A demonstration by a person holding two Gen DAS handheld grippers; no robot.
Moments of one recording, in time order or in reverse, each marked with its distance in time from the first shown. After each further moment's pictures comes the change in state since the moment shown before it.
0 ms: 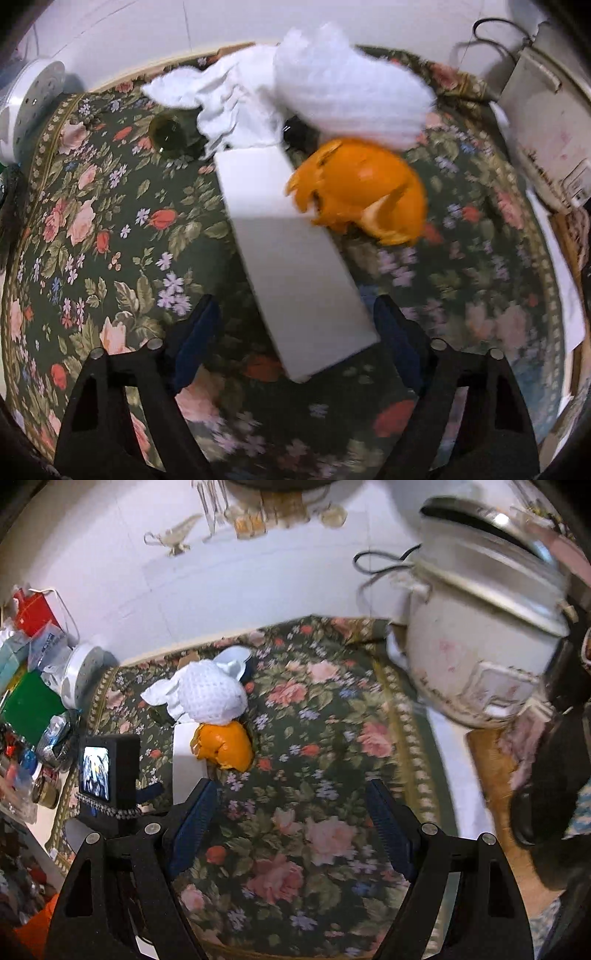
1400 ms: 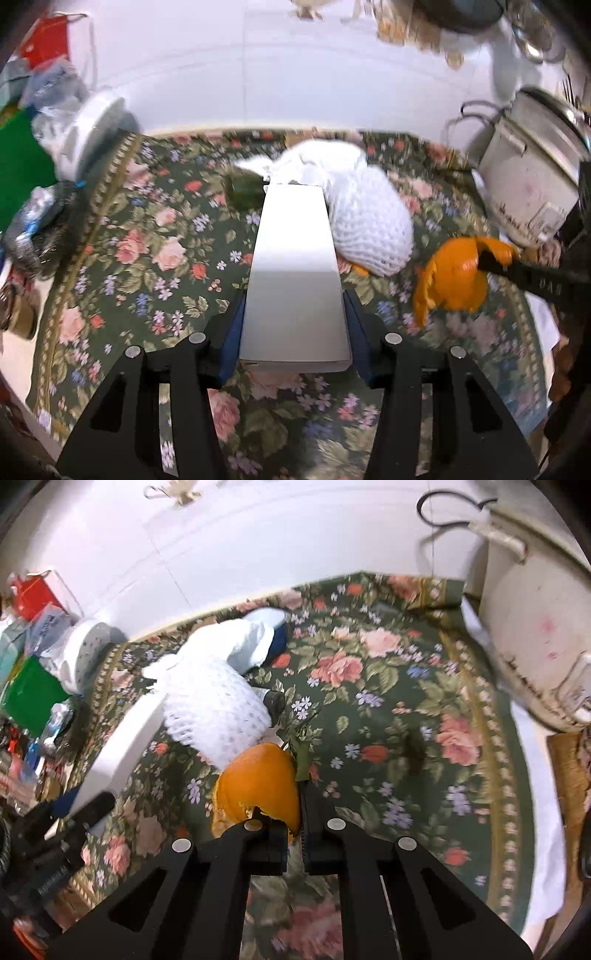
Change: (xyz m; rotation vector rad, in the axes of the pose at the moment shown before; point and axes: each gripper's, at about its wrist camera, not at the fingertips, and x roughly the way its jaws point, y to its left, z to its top) left arm -0.112 0.040 -0.017 -0.055 -0.243 0.012; right arm 0.075 0.016 0.010 -0.028 0.085 0.122
